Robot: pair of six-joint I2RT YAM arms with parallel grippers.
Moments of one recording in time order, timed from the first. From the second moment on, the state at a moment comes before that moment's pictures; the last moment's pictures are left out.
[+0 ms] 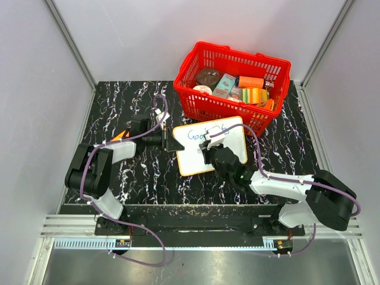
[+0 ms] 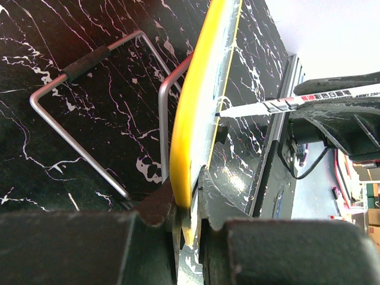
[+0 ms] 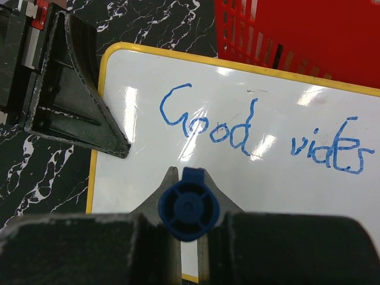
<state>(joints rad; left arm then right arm) -0.26 1.66 0.78 0.27 1.00 -0.34 0.99 1.34 0.62 0.52 0.51 0.13</state>
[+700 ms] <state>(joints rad) -0.26 1.66 0.78 0.26 1.00 -0.34 1.00 1.35 0.66 0.44 0.48 0.17</state>
